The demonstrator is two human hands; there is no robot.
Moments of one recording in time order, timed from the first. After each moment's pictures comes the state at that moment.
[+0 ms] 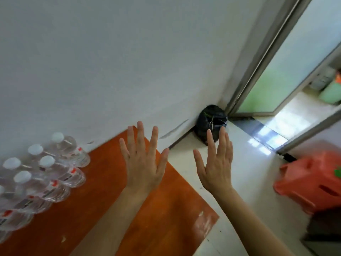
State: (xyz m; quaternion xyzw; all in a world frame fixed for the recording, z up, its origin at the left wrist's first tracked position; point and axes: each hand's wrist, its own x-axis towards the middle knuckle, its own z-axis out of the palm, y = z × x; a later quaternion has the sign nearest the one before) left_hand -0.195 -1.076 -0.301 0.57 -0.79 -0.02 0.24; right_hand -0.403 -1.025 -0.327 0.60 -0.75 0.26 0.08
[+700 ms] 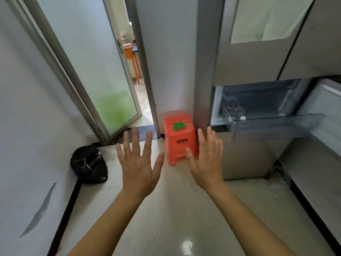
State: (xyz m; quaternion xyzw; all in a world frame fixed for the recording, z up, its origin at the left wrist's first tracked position) left_hand -0.711 -0.693 -0.229 0.15 -0.96 -0.05 0.25; right_hand -0.819 -0.520 -0.277 0.23 -0.90 0.33 0.17
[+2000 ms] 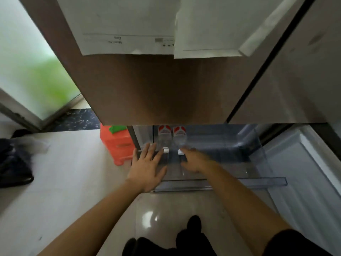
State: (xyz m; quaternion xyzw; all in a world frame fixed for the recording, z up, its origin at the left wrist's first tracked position) left_hand -1.223 -0.502 -0.369 0.05 -0.99 -0.08 -0.12; right_hand -1.353 -0.330 -0.380 0.24 -0.91 0.09 -0.32
